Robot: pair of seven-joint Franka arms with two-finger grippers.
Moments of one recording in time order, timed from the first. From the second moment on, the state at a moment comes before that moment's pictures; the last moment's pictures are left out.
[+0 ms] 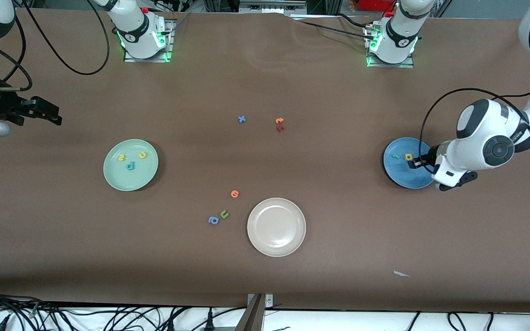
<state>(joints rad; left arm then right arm) 0.91 0.63 -0.92 -2.00 0.54 2.02 -0.69 0.02 0.02 -0.04 -1.70 0.00 1.68 -0.05</state>
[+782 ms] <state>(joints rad) 0.90 0.67 -0.91 -1.94 0.59 2.01 -0.69 0.02 0.02 -0.04 -1.70 0.00 1.68 -0.05</state>
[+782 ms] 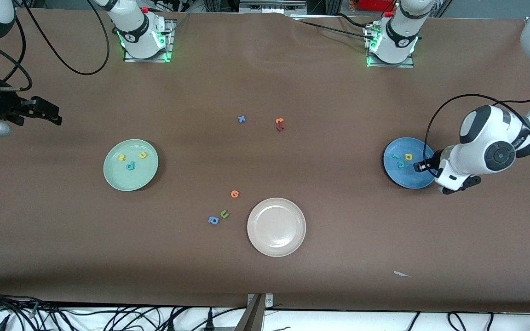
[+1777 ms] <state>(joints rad) 0.84 0.66 -1.12 -1.46 0.59 1.44 -0.62 0.02 0.02 -0.04 -1.70 0.00 1.66 -0.05</state>
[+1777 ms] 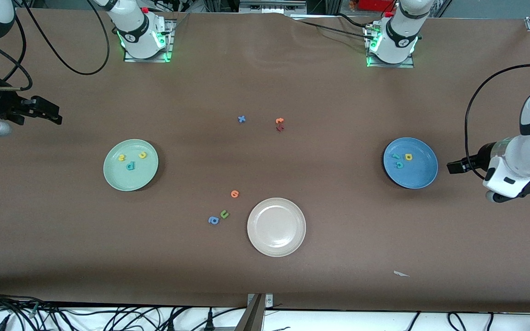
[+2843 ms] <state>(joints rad) 0.22 0.40 -0.15 -1.26 -0.06 1.35 -0.20 0.02 -0.02 -0.03 -1.69 0.00 1.64 -0.03</state>
